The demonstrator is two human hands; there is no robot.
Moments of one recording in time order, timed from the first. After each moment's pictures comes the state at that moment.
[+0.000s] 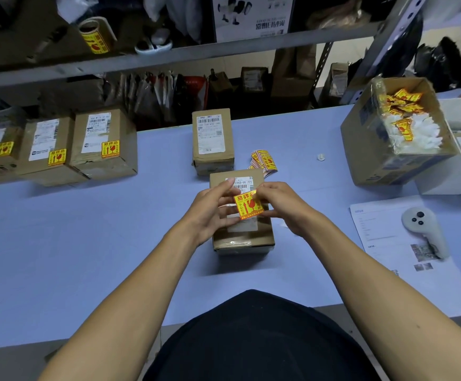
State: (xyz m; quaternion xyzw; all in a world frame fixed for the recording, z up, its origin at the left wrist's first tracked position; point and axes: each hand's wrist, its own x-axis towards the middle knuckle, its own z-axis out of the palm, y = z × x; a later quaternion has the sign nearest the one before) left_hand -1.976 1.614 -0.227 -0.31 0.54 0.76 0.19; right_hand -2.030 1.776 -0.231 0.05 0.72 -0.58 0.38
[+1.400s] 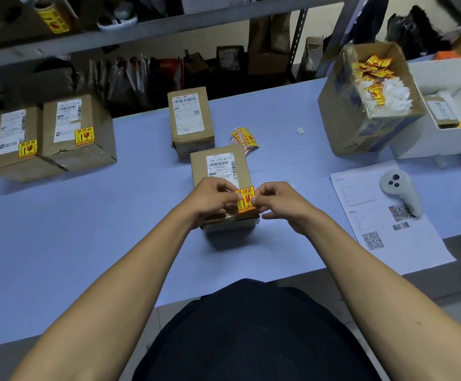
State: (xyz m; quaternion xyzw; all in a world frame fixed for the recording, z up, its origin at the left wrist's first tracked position) left_hand -1.962 1.641 -0.242 -0.20 0.77 0.55 0.26; right_hand -1.981 1.824 -0.248 0.07 0.77 -0.53 0.36
